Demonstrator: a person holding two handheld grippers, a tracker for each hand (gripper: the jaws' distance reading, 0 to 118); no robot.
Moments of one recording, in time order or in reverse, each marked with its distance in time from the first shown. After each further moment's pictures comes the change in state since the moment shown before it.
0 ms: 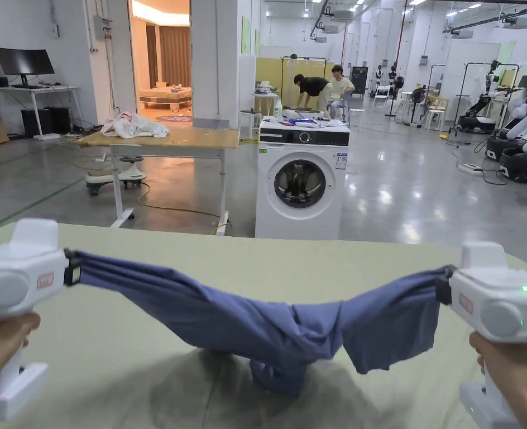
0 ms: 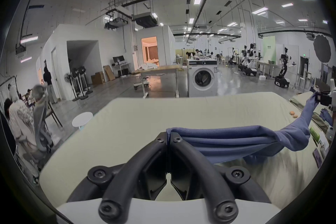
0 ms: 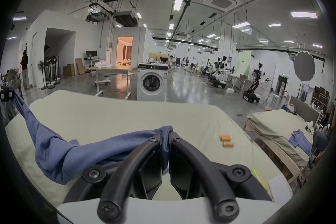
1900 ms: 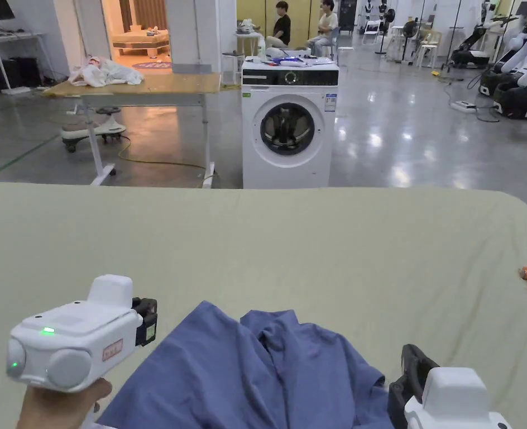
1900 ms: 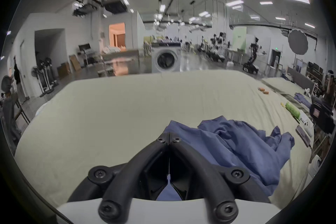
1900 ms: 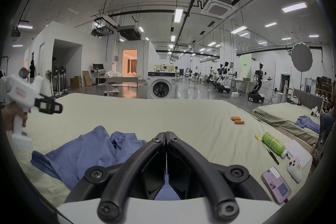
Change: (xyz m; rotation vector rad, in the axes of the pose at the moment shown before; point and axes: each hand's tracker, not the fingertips) left arm 0.100 -0.094 -0.067 -0.146 -0.329 -0.051; right arm -0.096 -0.143 0.104 0.125 0.043 -0.055
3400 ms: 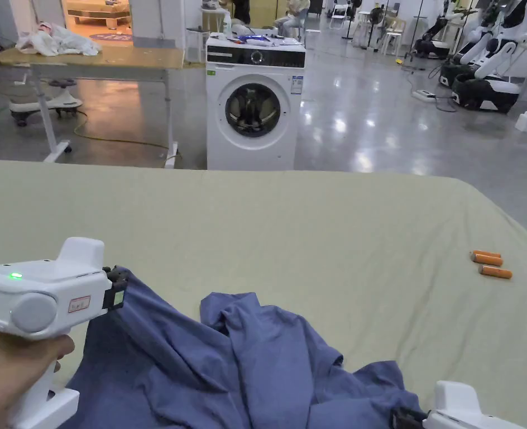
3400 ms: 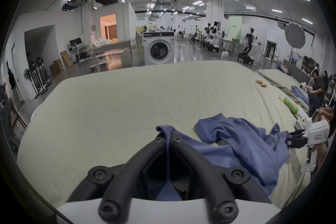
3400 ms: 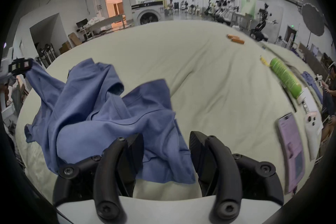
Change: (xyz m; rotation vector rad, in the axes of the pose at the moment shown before) left arm 0.021 0.026 0.011 -0.050 -0.034 -0.026; right arm 0.124 -0.097 -0.077 -0.658 0.049 -0.149
